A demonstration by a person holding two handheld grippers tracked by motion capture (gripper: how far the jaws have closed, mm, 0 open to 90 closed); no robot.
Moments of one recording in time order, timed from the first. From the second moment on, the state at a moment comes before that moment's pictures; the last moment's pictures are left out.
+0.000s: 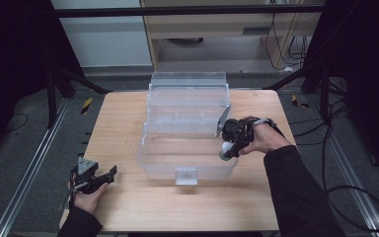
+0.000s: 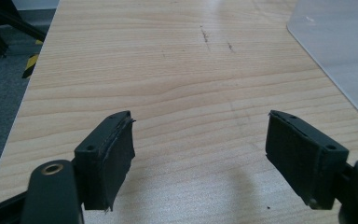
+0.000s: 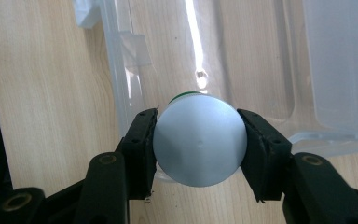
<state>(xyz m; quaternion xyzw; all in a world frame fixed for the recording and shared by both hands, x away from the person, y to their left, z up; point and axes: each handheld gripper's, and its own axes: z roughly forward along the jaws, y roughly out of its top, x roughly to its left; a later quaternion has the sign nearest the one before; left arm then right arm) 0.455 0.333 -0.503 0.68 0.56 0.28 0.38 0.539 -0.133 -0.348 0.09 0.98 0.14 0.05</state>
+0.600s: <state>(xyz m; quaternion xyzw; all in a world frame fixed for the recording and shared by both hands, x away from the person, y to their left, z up) 0.455 0.333 -0.503 0.68 0.55 0.28 0.38 0.543 -0.137 -0.365 0.09 0.99 0.13 0.04</state>
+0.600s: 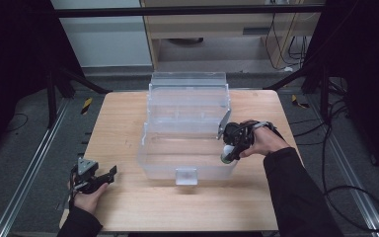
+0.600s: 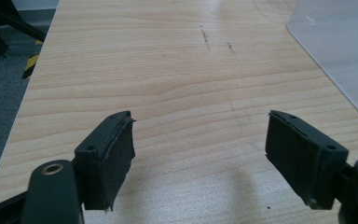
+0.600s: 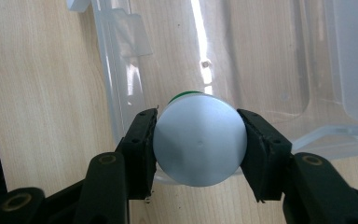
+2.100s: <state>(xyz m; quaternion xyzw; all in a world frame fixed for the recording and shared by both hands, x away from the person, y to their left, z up) 0.455 0.333 -0.503 0.69 0.55 0.29 0.38 0.537 -0.149 -0.362 0.13 0.98 0.16 0.06</state>
